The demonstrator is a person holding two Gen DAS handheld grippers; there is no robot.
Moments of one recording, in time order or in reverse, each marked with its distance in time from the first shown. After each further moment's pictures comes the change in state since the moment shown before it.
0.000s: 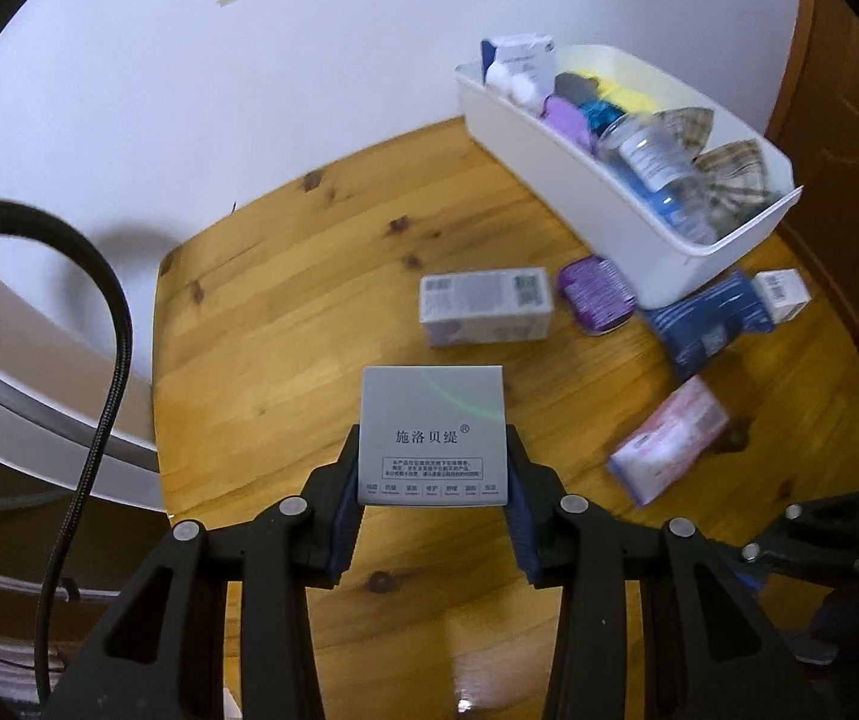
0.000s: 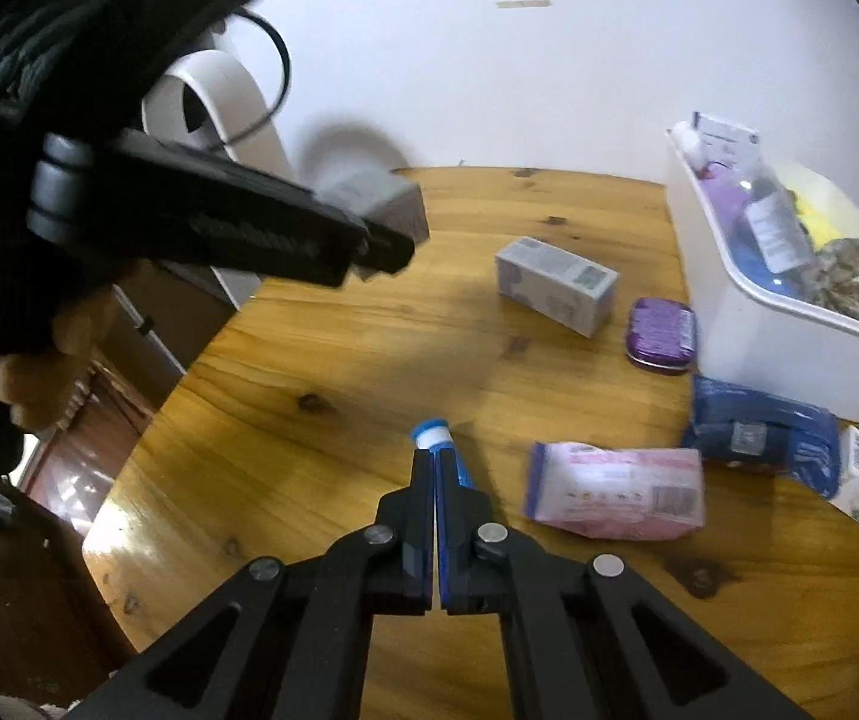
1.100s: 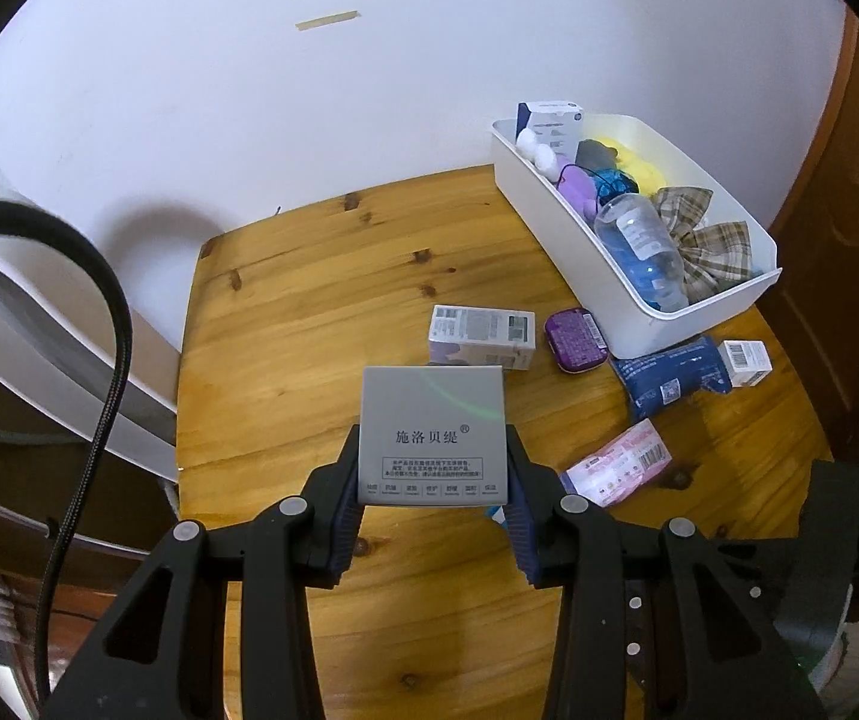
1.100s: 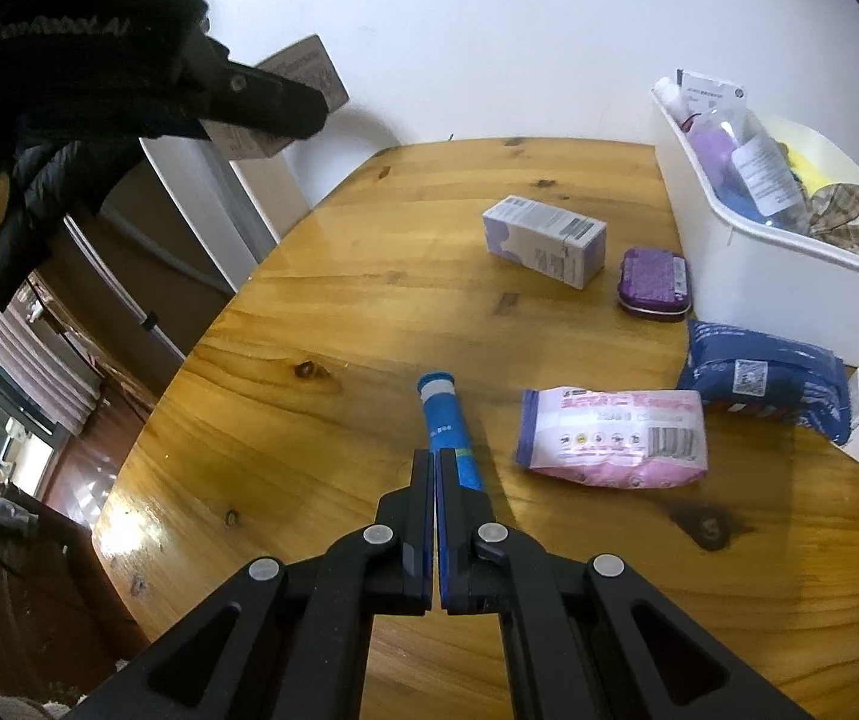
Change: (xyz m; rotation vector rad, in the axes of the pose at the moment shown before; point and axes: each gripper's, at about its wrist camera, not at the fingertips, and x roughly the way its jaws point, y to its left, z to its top) left arm -0.044 0.004 -0.001 -0.133 -0.070 -0.012; right arm -0.002 -0.006 -0.018 0.045 0.043 0.030
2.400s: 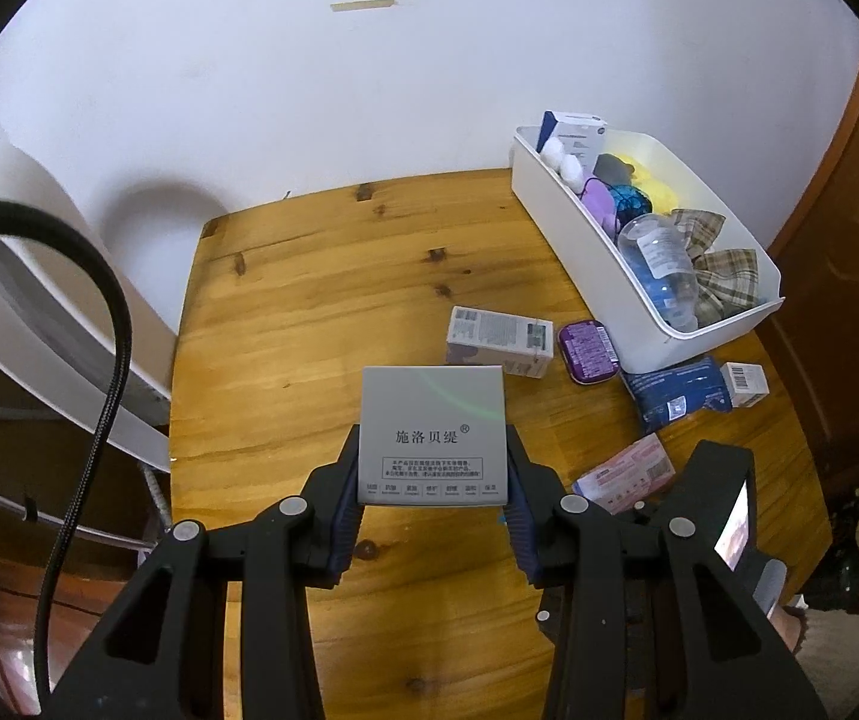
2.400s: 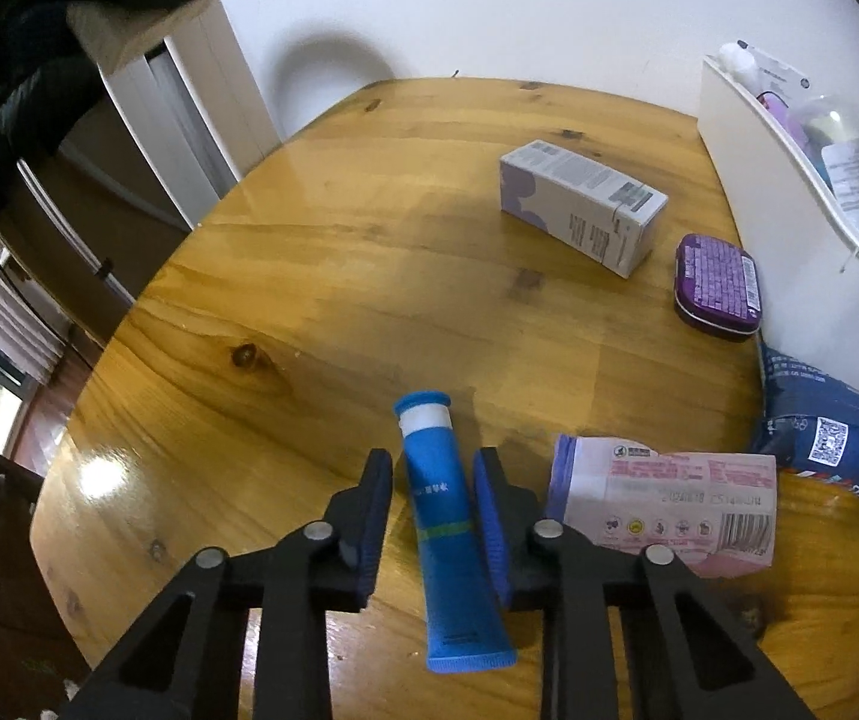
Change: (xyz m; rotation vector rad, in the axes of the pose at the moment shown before) left arm 0.007 0.023 0.004 -0.020 0.005 -0.069; right arm 0.063 0.001 0.020 -0.071 0.135 -0.080
